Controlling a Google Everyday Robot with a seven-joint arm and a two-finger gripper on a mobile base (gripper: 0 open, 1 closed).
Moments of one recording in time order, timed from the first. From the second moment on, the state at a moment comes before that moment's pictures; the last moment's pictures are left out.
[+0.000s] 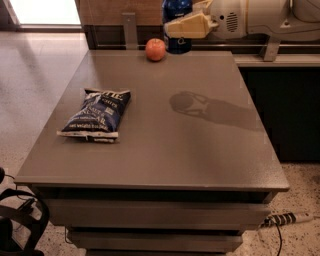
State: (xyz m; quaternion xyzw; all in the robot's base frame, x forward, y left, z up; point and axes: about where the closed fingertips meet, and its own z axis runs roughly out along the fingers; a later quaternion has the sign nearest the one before) arm 0.646 -0.054 1.037 -0.45 0.65 0.30 0.53
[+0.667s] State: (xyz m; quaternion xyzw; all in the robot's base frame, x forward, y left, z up) arm 0.709 -0.140 1.054 -0.35 0.71 0.21 0.57
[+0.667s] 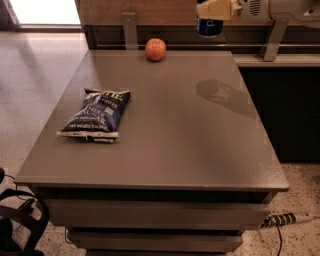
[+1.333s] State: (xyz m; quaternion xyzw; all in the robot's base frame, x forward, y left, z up) arm 0.733 -0.136 1.036 -0.36 0.73 0.19 0.55
